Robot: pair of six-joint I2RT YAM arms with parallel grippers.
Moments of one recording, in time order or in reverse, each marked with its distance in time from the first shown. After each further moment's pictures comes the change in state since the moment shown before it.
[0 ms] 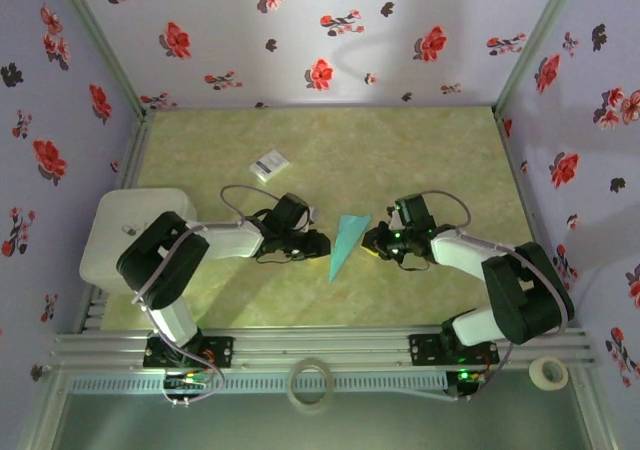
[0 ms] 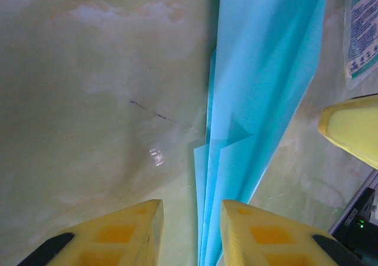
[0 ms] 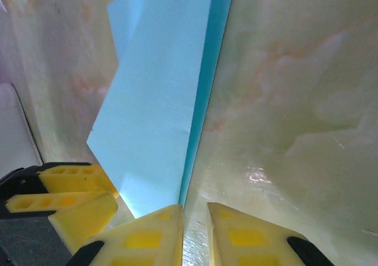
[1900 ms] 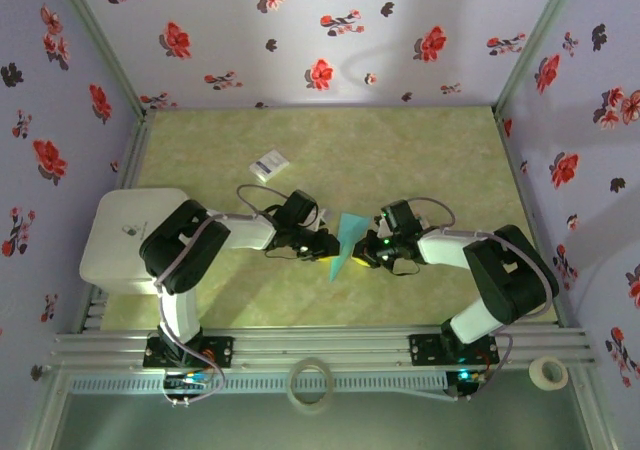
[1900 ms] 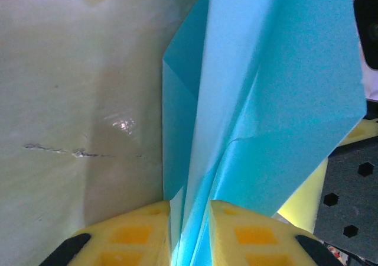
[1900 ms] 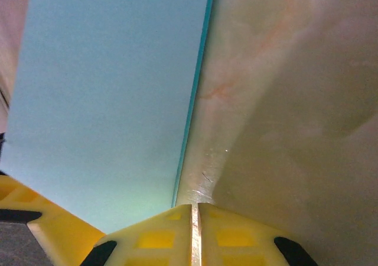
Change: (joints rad) left arm 0.000 0.143 0.095 0.027 0.170 -0.001; right arm 0.079 0.126 0.000 0.071 -0.040 0.043
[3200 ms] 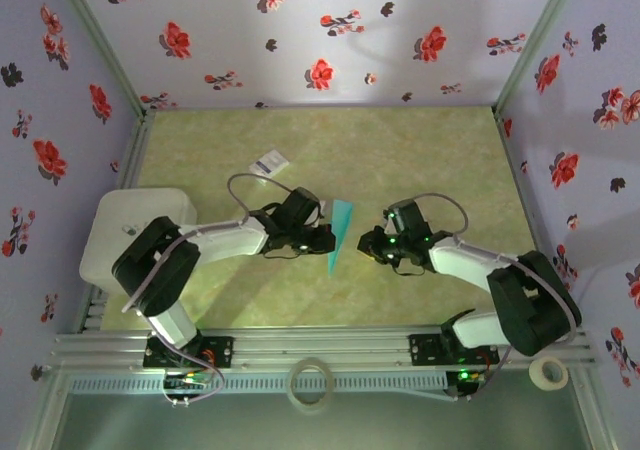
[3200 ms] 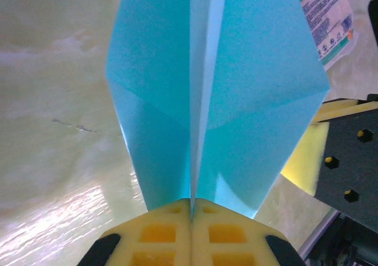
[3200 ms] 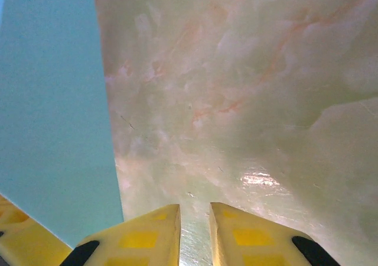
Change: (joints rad) left arm -0.069 -0.202 0.003 -0.156 -0.262 0.063; right arm 0.004 -0.195 -0.042 -0.038 0.140 0.011
